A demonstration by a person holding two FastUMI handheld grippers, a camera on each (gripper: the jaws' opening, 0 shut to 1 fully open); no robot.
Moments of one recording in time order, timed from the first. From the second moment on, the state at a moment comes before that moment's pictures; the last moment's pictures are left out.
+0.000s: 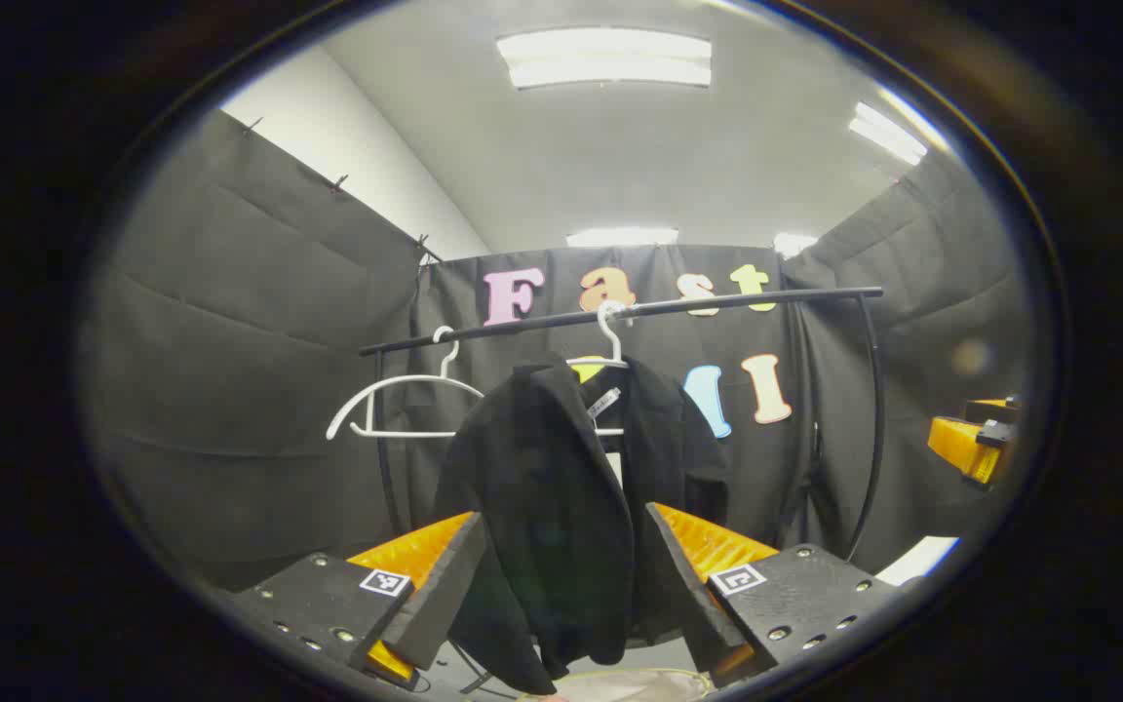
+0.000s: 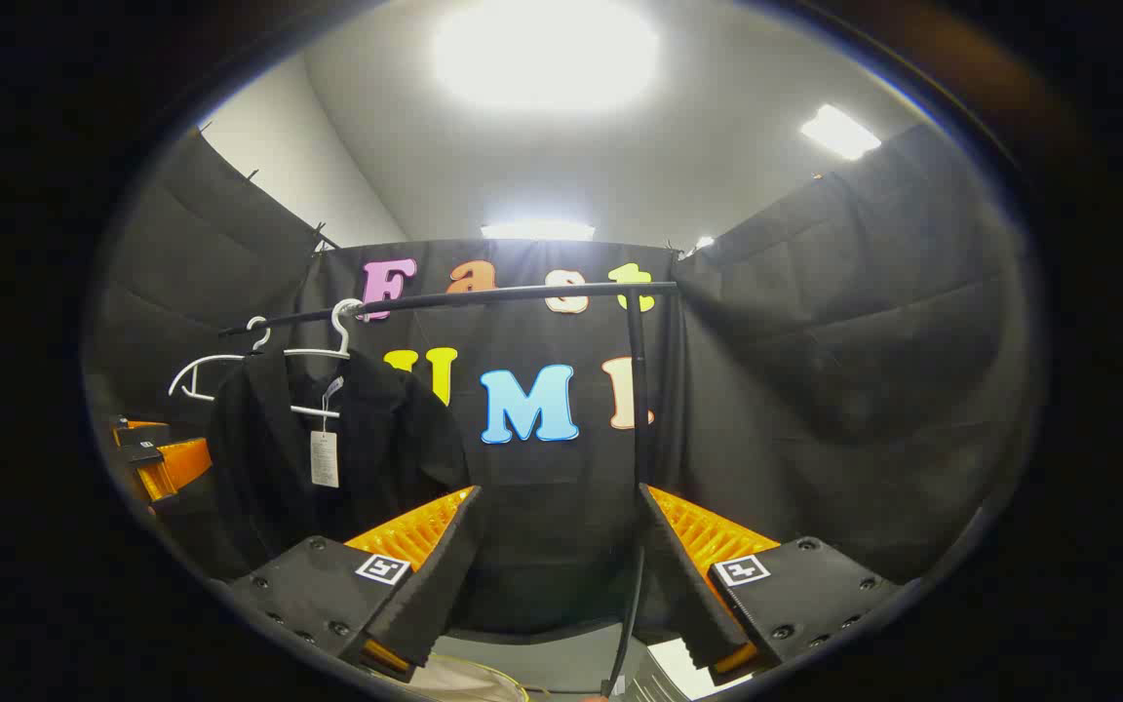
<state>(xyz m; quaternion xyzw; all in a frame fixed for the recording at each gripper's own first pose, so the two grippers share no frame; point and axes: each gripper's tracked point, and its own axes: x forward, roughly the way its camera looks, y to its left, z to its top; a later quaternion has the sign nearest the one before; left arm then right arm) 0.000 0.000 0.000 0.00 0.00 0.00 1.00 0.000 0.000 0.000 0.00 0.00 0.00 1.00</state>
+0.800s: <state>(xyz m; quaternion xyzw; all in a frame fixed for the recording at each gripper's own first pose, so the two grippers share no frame) 0.000 0.009 -0.004 0.02 0.02 0.01 1.00 0.007 0.010 0.013 0.00 0.00 0.02 1.00</state>
